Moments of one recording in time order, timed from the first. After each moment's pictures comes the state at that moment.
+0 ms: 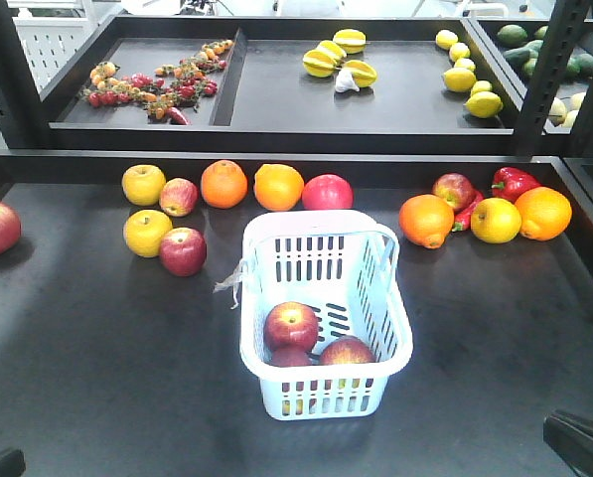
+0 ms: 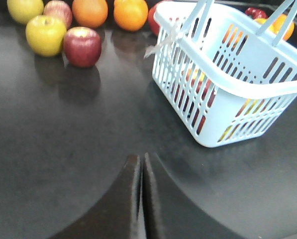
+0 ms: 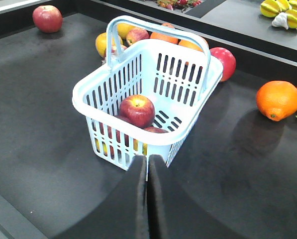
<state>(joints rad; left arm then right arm) -0.39 0.29 0.02 -0.04 0.15 -0.18 0.38 0.30 -0.31 0.30 0.51 -0.38</state>
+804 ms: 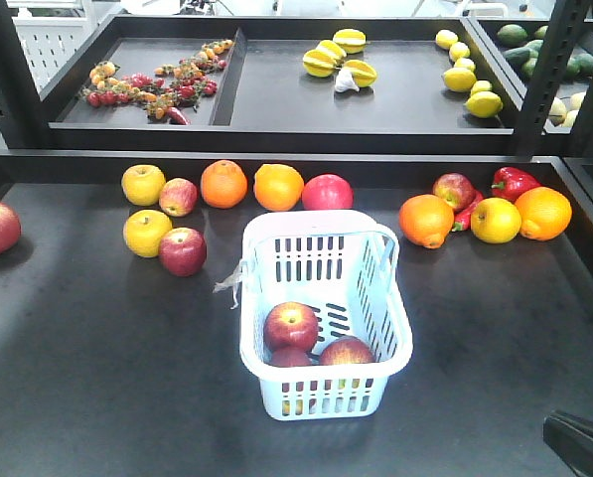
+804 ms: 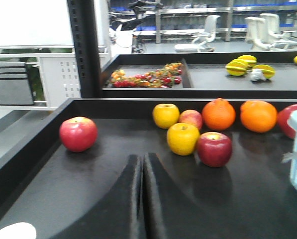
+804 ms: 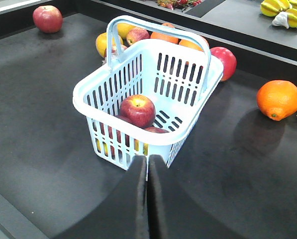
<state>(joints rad) 0.09 -0.01 0.02 -0.01 0.14 0.00 0.38 0.30 -0.31 0.31 0.51 -0.38</state>
